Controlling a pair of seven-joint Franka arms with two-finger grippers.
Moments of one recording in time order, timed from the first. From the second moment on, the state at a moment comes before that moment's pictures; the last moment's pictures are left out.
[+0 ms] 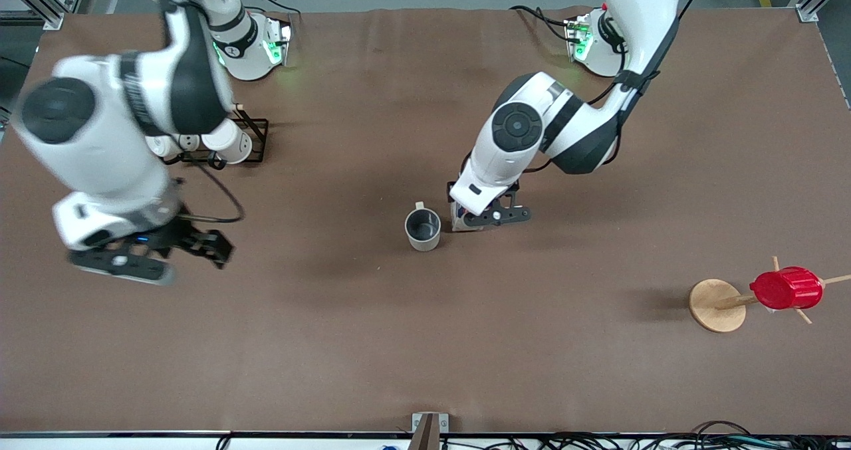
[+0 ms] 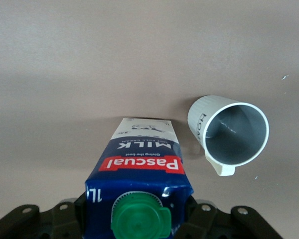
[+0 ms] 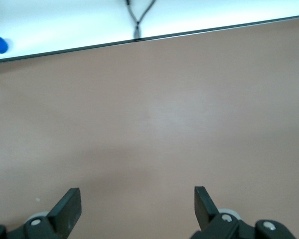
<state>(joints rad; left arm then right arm) -0.36 0.52 -0.37 -1.60 0.09 2.06 -0.83 0.62 0.36 -0.53 -1.38 0.05 1.85 0.30</state>
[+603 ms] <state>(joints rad) -0.37 0.60 -0.37 -1.51 0.18 2.02 -0.81 0.18 0.15 -0.34 -1.38 0.05 1.57 0.00</state>
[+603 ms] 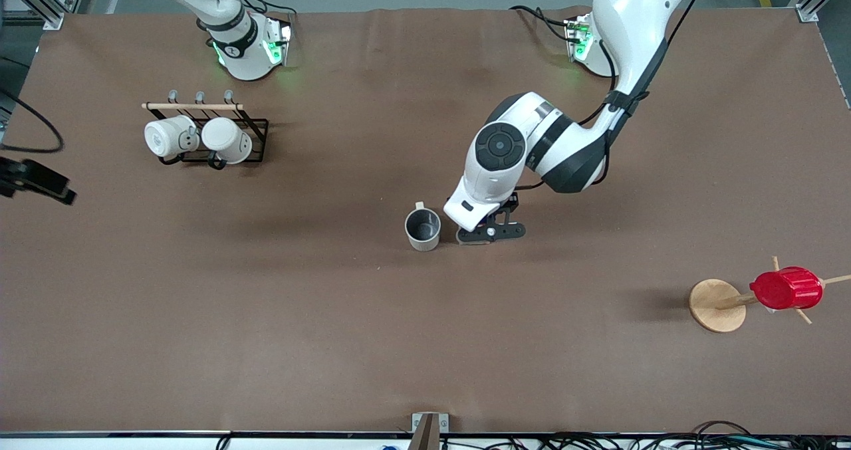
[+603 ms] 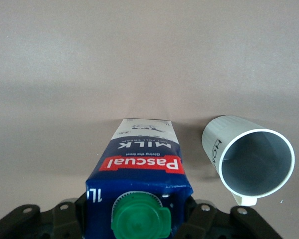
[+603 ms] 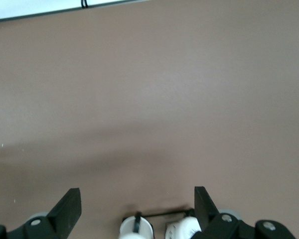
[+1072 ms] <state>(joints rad) -0.37 0.60 -0.37 -1.50 0.19 2.02 -0.77 -0.02 0.10 -0.11 -1.39 0.04 1.49 -0.02</state>
